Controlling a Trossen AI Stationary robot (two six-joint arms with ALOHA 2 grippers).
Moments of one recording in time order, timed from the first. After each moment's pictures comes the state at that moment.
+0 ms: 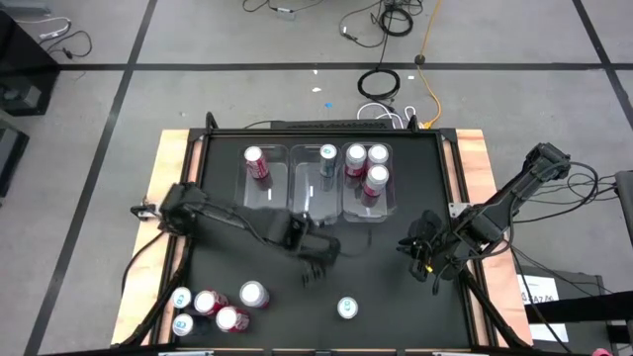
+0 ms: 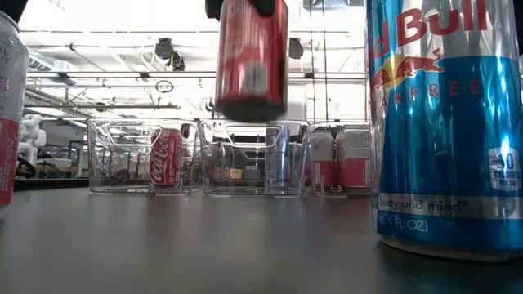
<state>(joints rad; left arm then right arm) -0.30 2.01 2.02 -1.23 -0.14 -0.53 0.73 1.06 0.83 -0.81 0.54 1.05</state>
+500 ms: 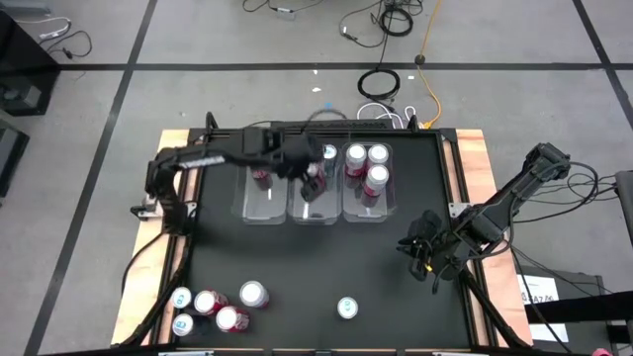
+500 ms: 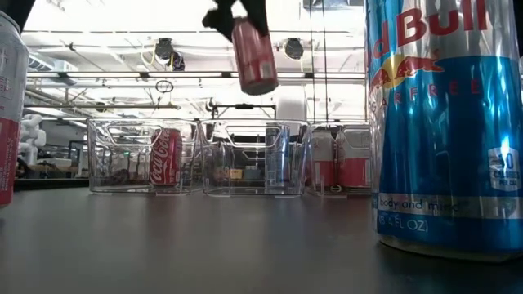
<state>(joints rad) 0.10 1.82 2.02 -1.25 -0.19 -0.40 0.73 1.06 0.83 -0.81 0.56 1.10</state>
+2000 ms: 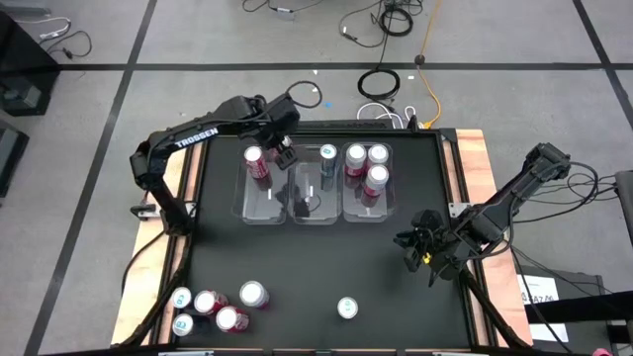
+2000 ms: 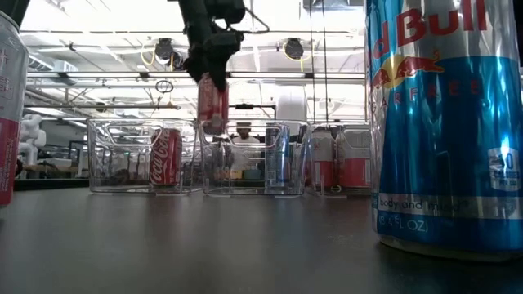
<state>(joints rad) 0.47 1.72 1.73 -1.21 -0.10 -0.07 0.73 1.06 0.83 -0.82 0.68 1.37</state>
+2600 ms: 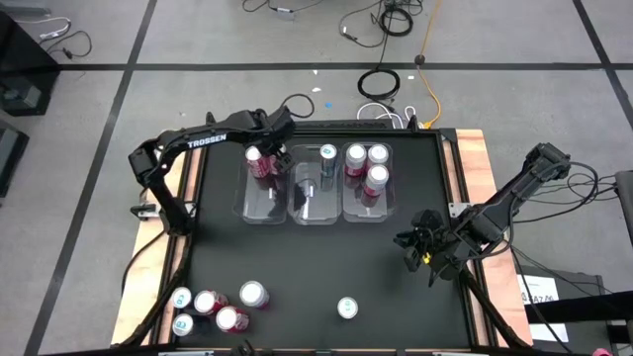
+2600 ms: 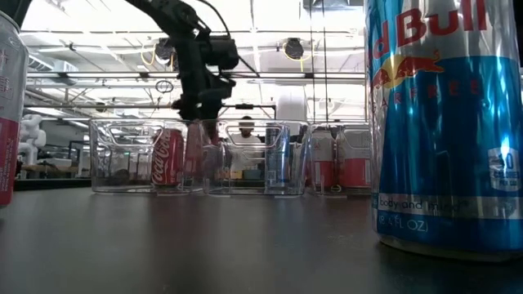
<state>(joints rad) 0.55 1.72 1.38 -0.91 -0.10 -0.07 0.72 1.06 0.83 -0.81 0.68 1.38</state>
